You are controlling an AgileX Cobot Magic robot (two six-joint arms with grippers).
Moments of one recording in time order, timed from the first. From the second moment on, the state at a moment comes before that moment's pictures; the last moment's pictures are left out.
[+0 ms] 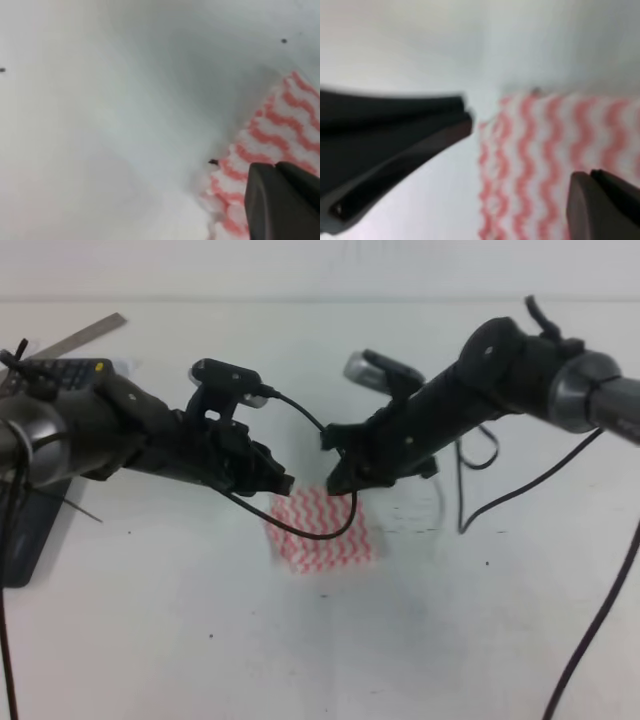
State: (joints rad) left arm -0.35 1.92 -1.24 -0.91 0.45 1.01; right arm 0.41 2.21 -1.72 0.68 0.88 -0.15
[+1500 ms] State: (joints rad) left arm -0.45 1.98 -1.24 -1.01 0.54 1.09; right arm 0.36 2.10 -1.72 0.52 0.90 -0.03
